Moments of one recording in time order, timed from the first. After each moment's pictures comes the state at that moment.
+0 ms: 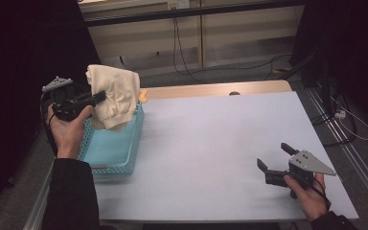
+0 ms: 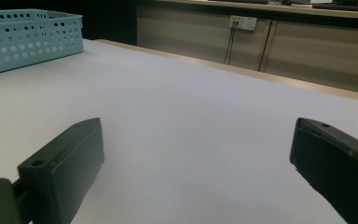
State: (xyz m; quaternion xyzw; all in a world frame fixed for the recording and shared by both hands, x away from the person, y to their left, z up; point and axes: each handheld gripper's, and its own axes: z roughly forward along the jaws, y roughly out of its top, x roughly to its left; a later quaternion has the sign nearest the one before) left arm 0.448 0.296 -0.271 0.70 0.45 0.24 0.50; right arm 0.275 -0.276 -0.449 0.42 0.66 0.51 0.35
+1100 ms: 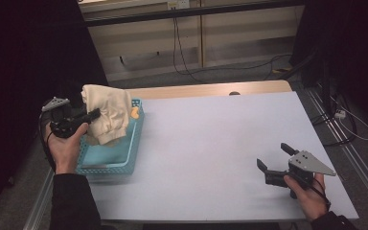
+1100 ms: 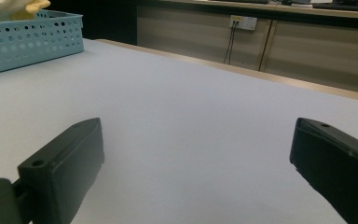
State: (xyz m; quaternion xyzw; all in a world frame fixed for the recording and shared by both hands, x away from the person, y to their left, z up) left arm 0.439 0.327 -0.320 0.69 0.49 0.24 0.47; right arm 0.274 -0.276 -0.450 0.42 0.66 0.51 0.35
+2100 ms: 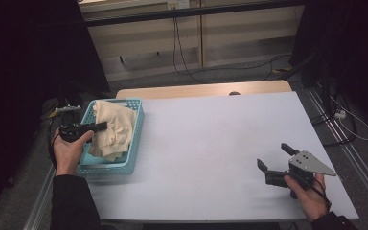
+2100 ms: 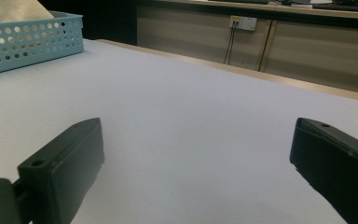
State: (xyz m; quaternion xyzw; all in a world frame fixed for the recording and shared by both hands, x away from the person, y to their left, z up) left arm 0.460 0.332 -0.359 0.74 0.51 0.14 0.41; right arm 0.274 -0.276 -0.449 0.42 0.66 0.51 0.35
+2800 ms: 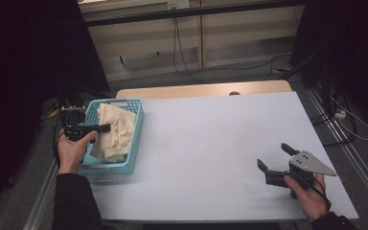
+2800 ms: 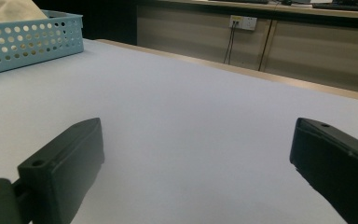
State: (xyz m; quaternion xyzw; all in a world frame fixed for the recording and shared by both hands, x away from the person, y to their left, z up) left arm 0.470 0.330 -0.369 0.75 0.53 0.11 0.39; right arm 0.274 -0.276 -0.450 0.42 0.66 0.51 0.35
